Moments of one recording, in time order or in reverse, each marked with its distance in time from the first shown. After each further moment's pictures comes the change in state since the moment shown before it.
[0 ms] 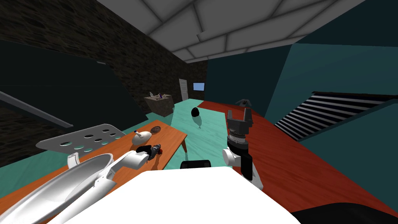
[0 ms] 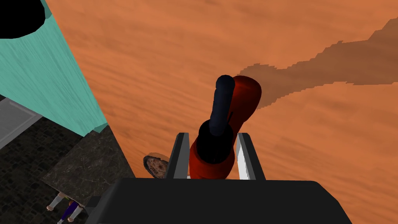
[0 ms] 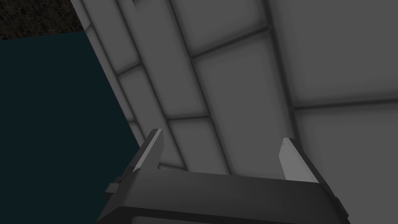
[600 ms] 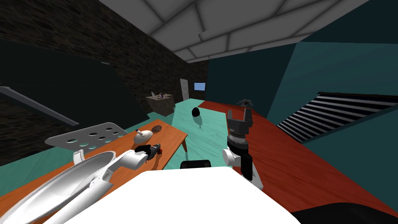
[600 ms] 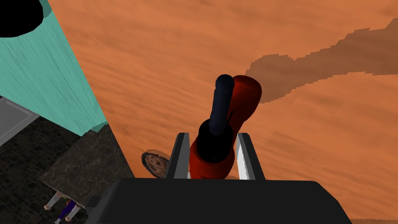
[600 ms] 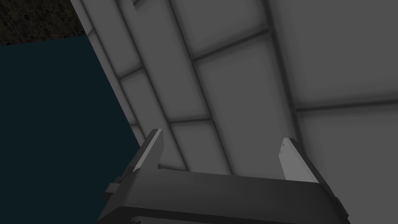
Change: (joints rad) left arm 0.019 0.025 0.010 -0.065 0.014 0.041 0.012; right arm 0.000 0.000 0.000 0.000 0.000 0.000 0.000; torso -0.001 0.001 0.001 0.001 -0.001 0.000
